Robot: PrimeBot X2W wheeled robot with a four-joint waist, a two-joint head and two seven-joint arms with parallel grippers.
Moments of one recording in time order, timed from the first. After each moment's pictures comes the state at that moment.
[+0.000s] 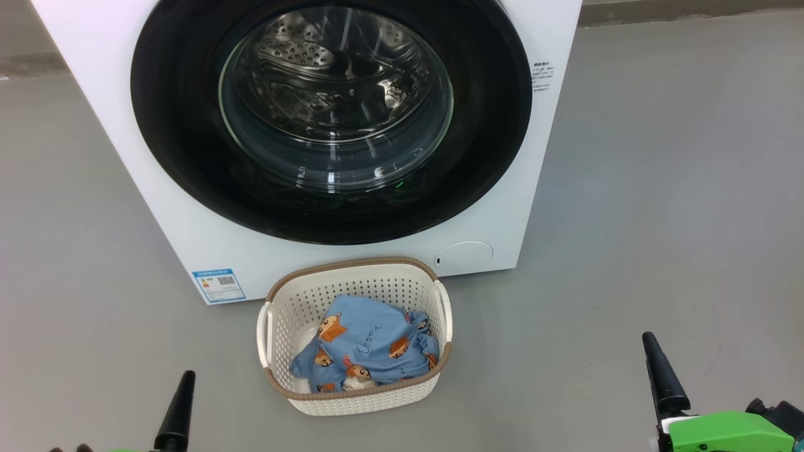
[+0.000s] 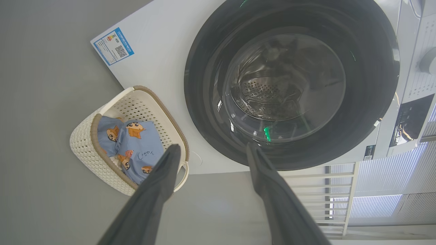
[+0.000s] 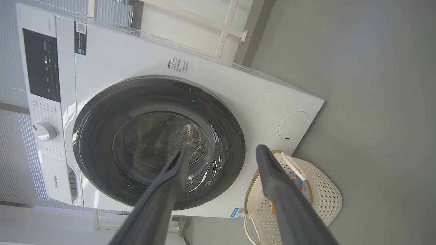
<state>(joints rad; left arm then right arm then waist) -0.01 0.06 0.01 0.26 -1.37 -0.12 0.01 -0.05 -0.03 -0.10 0.31 1.32 0.13 0.00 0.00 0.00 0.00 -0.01</state>
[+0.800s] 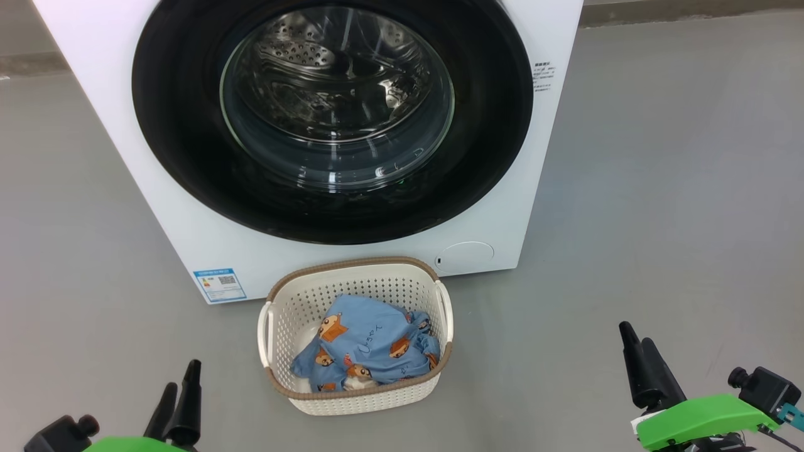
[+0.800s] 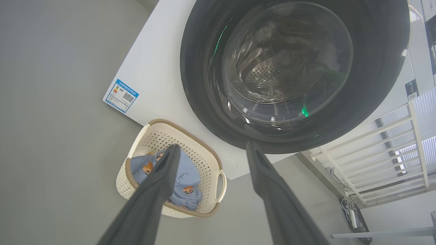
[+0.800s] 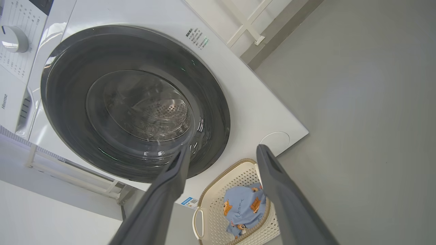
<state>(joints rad) -0.02 0.12 -0.06 0.25 -1.03 -0.12 -0.06 -0.07 -0.06 -0.04 0.30 0.93 0.13 -0.06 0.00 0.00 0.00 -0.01</state>
